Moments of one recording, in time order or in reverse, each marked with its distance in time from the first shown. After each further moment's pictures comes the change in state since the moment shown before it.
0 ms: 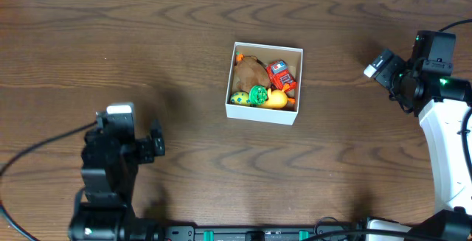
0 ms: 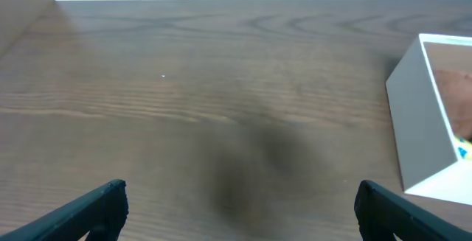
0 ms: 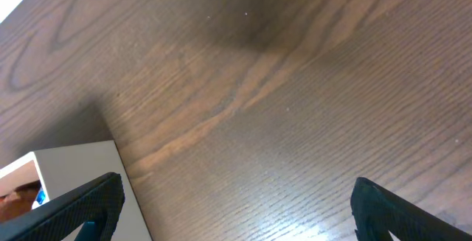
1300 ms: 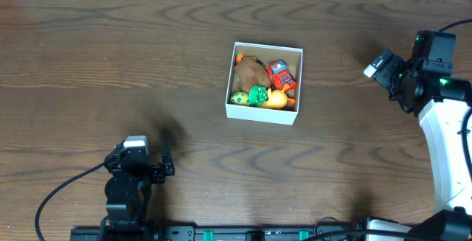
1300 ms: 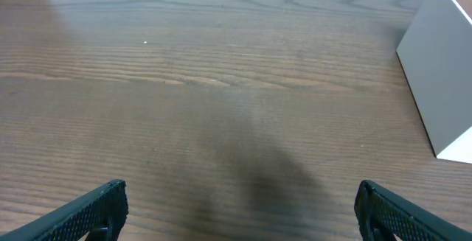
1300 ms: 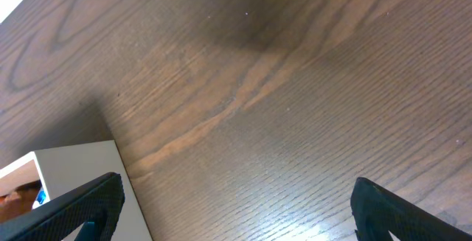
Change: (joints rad) left arm 0.000 -0.469 -0.456 0.086 0.017 -0.014; right arm 0.000 0.000 0.000 0.000 -0.001 0.000
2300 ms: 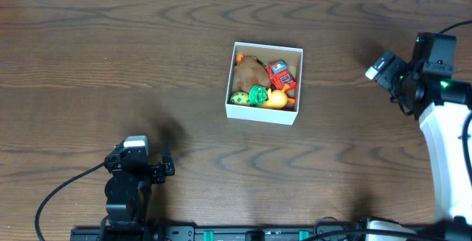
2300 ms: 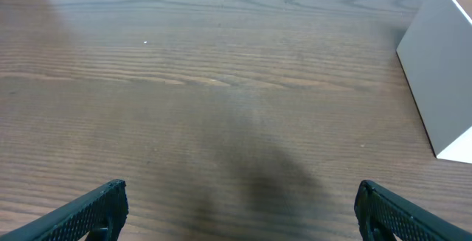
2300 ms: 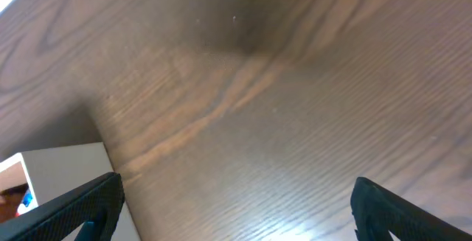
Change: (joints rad) left arm 0.000 0.000 0.000 0.000 0.000 0.000; right arm 0.011 -0.048 -0.018 0.003 0.059 -0.021
